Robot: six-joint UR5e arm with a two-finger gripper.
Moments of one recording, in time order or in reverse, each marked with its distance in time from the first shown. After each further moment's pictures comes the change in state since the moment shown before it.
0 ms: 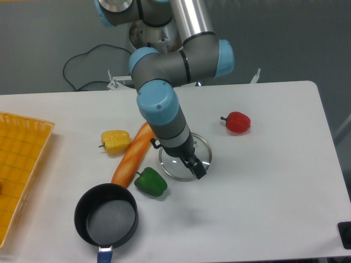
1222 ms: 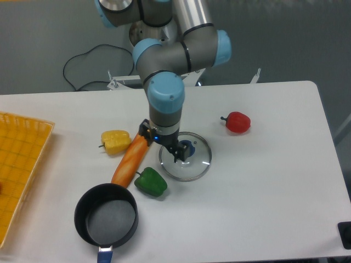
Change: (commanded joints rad) arm -0.102 0.031 -0.225 0.014 -0.158 -0.563
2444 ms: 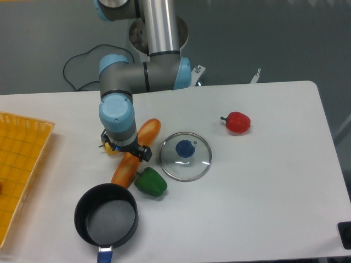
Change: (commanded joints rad) arm -0.126 -0.068 -0.005 0.003 0.048 -0.129
